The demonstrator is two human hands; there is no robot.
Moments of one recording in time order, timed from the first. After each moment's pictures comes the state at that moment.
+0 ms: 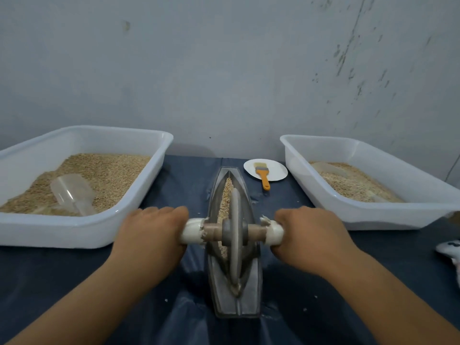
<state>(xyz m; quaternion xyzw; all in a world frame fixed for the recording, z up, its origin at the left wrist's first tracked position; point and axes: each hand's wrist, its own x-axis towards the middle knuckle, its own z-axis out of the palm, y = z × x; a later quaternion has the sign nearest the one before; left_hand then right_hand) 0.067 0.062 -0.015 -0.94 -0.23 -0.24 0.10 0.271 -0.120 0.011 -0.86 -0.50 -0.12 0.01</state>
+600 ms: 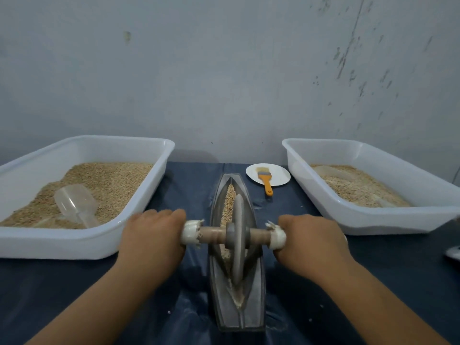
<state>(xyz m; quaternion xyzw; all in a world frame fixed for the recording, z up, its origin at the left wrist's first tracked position) 0.076 0.076 -0.015 -0.93 -0.27 -0.21 0.12 0.278 -0.111 -0.001 -0.88 -0.45 -0.12 0.03</state>
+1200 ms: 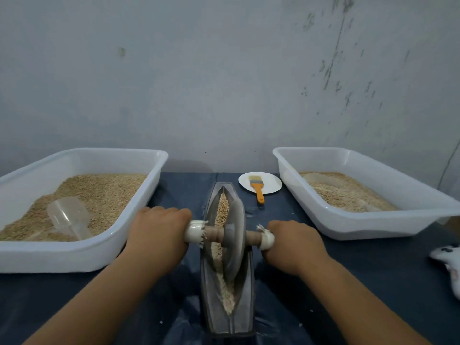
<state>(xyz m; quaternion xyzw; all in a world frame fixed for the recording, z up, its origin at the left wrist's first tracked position) 0.102 0.067 0.012 -0.93 -0.29 -0.18 0.15 0.285 -0.100 -0.002 -0.90 -0.44 -0.01 0.07</state>
